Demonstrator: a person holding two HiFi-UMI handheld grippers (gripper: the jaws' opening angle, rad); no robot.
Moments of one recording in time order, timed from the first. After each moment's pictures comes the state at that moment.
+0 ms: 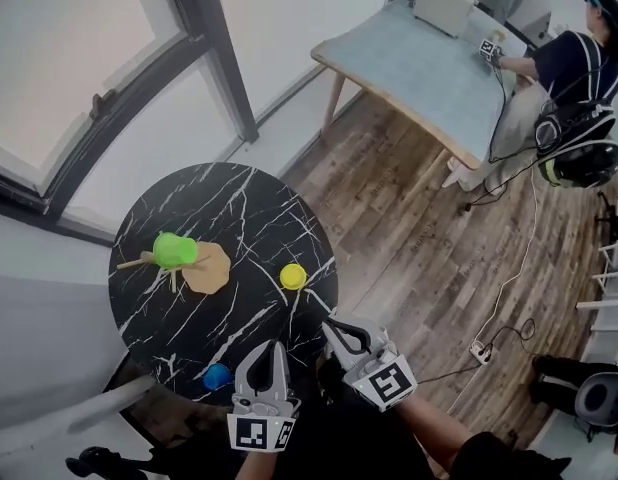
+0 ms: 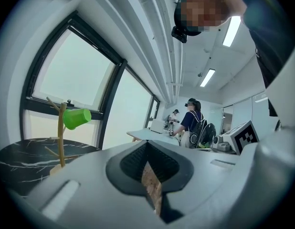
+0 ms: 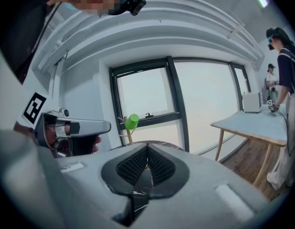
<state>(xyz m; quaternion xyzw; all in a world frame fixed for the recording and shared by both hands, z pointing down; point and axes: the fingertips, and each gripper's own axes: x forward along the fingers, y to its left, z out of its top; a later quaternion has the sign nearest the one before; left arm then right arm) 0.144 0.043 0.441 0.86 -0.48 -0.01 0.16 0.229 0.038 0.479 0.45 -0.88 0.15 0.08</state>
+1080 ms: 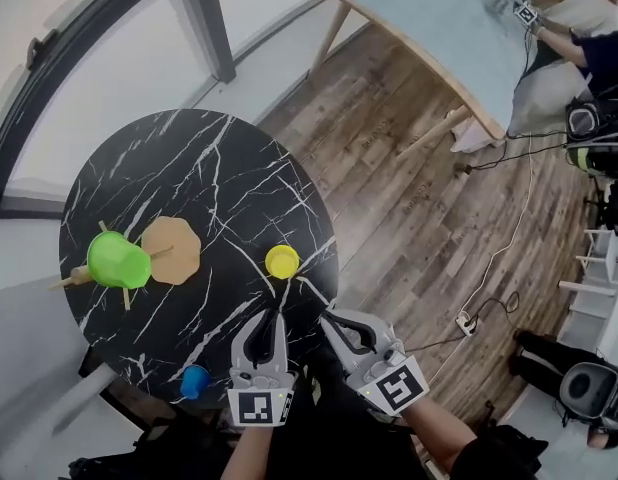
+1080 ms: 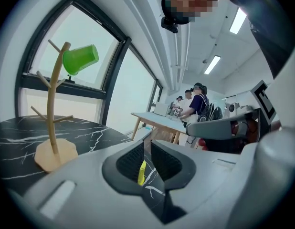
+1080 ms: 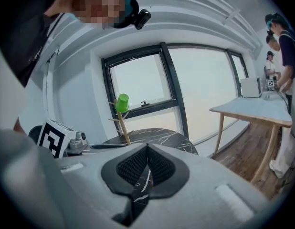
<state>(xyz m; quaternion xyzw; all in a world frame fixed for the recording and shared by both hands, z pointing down) 0.155 -0.016 0.606 0.85 -0.48 0.05 0.20 0.225 0.002 0.571 0.46 -0.86 0.20 0.09</state>
